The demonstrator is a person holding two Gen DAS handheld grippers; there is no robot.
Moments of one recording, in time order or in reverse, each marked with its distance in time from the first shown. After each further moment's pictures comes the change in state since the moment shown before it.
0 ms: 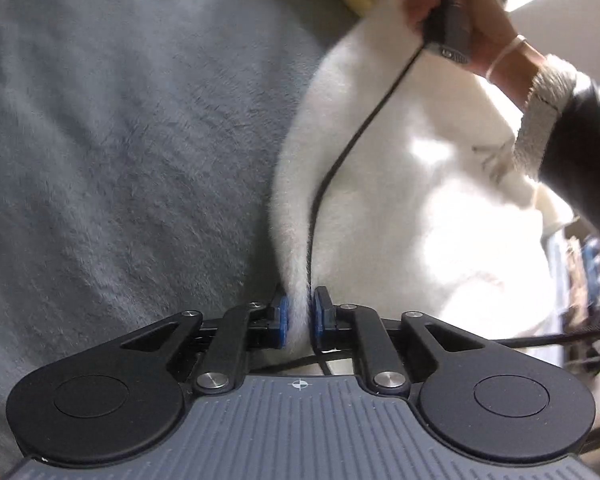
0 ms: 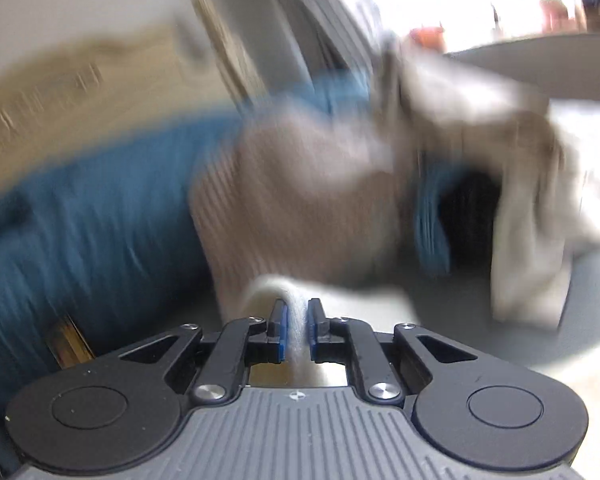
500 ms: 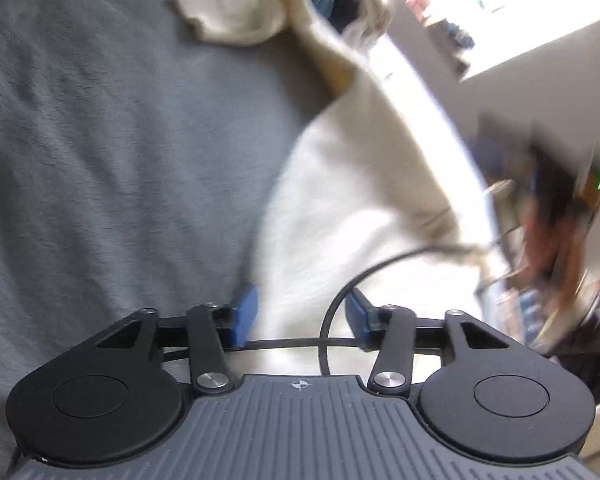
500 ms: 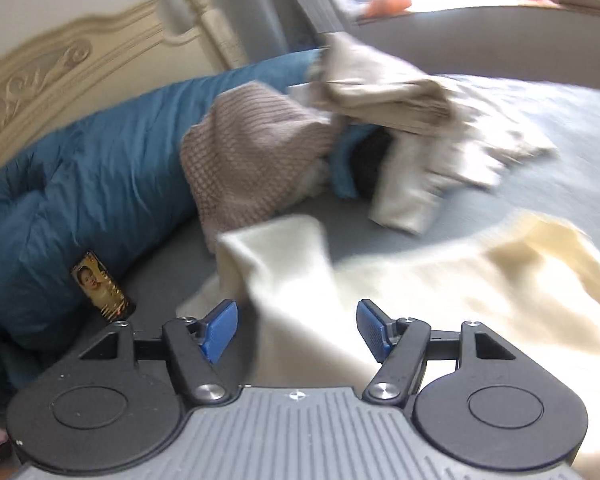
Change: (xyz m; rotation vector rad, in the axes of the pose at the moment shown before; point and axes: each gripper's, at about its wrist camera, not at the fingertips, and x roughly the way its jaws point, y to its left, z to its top) left arm -0.072 0.059 -0.010 -0.142 -0.155 -0.267; right arm -0.241 -0.059 -0.046 0.047 -0.005 -0.056
